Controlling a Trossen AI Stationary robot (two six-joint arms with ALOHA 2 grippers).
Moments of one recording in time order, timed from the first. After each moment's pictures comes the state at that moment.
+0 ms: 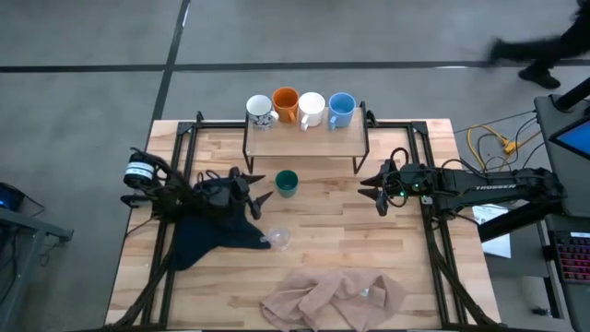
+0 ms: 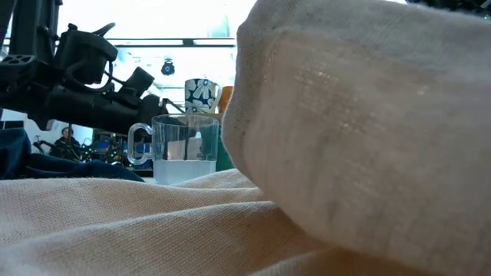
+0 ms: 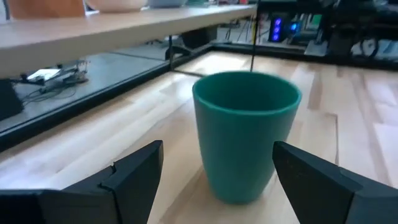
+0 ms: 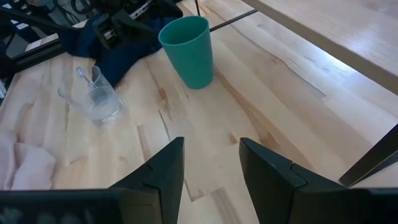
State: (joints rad) left arm -0.02 1.71 0.17 1.40 -0.53 -0.09; right arm -0.06 0.70 0.40 -0.20 0.12 0.36
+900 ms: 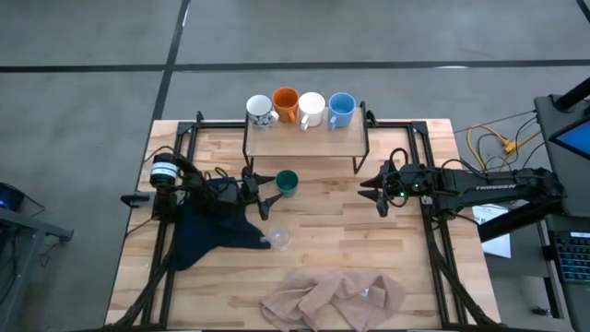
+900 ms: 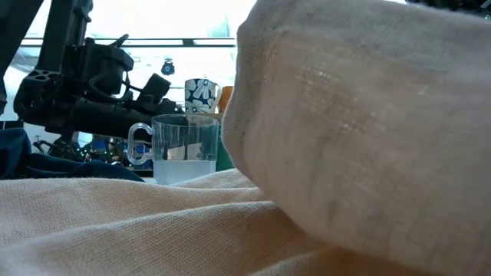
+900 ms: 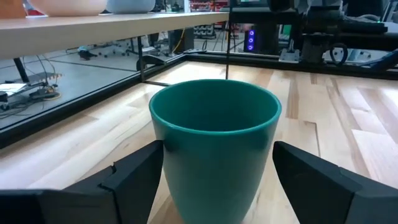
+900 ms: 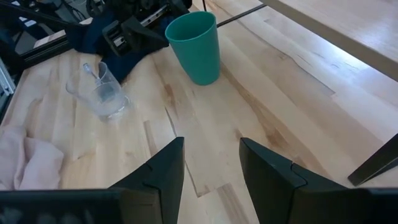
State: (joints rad) left arm 0.04 1.91 0.27 1.57 -0.37 -0.05; right arm -0.06 0.70 0.40 -0.21 0.09 0.37
